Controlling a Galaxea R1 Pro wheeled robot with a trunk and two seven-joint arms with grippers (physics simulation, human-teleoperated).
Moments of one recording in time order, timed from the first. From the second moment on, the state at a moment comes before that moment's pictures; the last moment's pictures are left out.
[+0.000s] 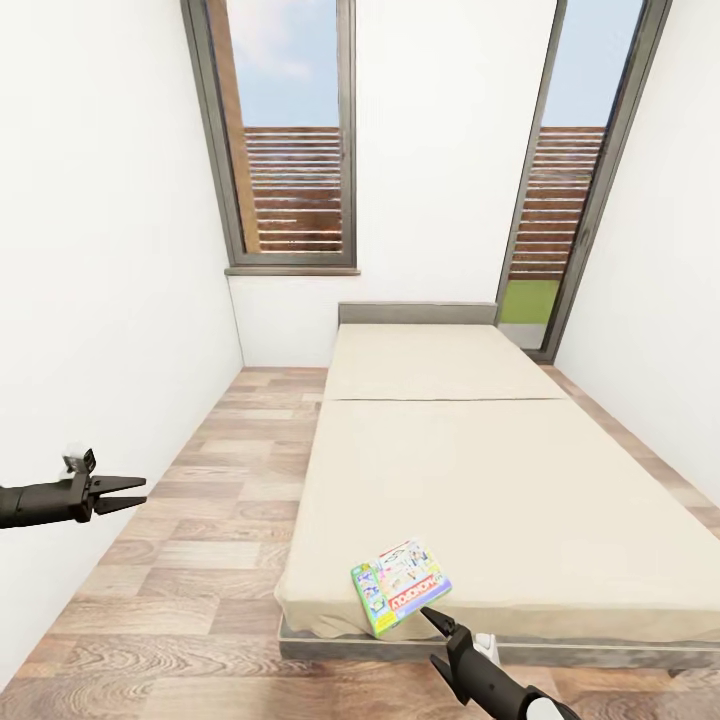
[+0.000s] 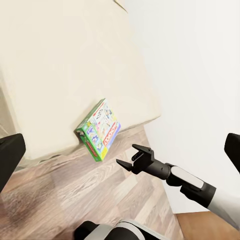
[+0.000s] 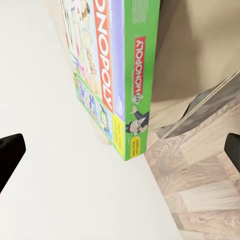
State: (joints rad) left arm -0.87 0.72 -0.23 -0.51 0.39 0.83 -1.57; right arm -0.31 0.00 -0.17 -0.53 -0.91 0.57 0.57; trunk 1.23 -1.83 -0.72
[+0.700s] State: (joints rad) left arm -0.87 0.72 -0.22 -0.51 0.39 0.83 -1.57; right arm -0.31 0.01 -0.17 -0.53 -0.92 0.57 0.57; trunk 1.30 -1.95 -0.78
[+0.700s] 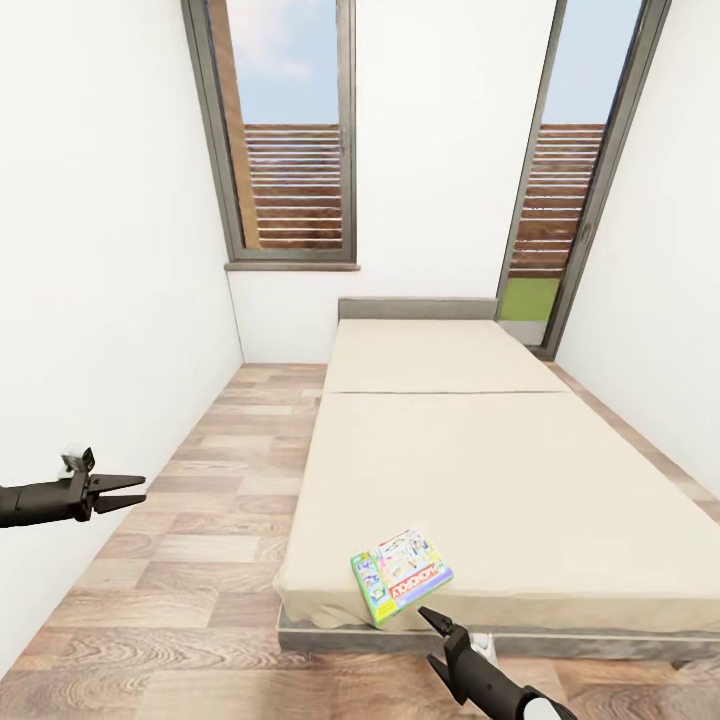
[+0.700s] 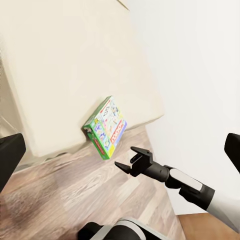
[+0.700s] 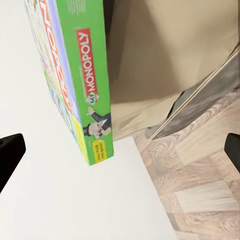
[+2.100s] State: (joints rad) left arm -0.87 0.72 -0.22 -0.51 0.39 0.83 -1.57; right arm -0.31 0.01 -0.16 -0.53 -0.91 0.56 0.56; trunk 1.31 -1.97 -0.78
